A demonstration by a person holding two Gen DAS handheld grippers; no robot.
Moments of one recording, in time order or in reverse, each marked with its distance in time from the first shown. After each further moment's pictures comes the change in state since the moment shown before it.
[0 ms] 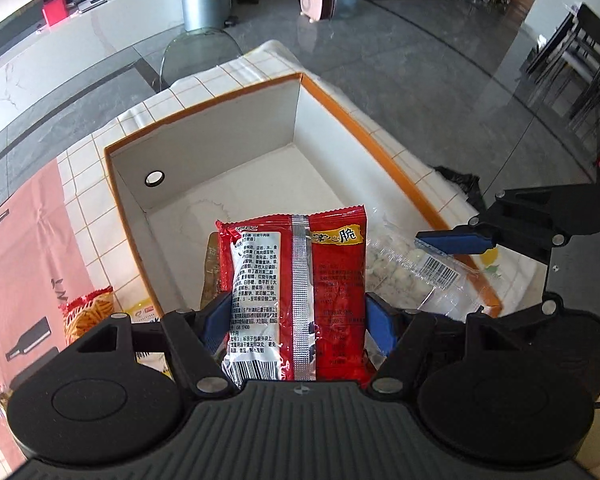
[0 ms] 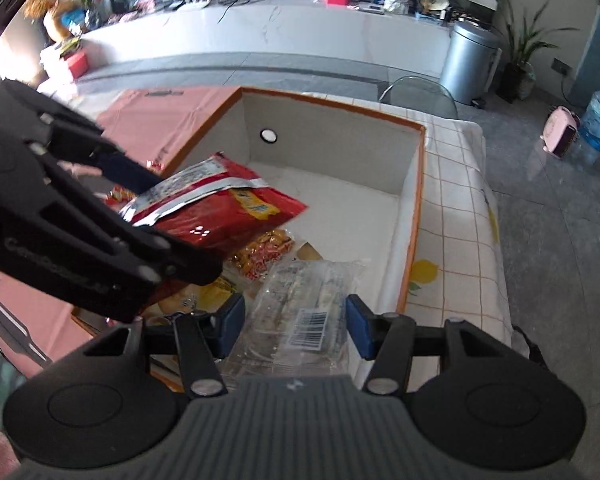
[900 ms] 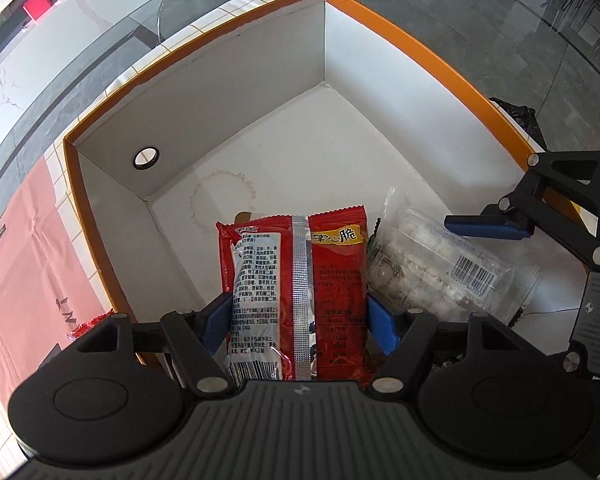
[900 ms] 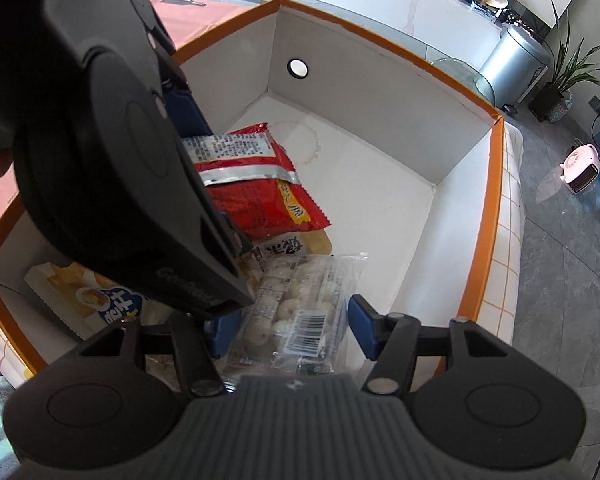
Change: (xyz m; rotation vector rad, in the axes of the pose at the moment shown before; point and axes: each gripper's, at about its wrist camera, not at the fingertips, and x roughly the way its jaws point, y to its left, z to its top) left arm 0.064 0.001 0.017 0.092 0.182 0.126; right arm 0.069 0.024 0.013 -0.194 0.149 -0.051
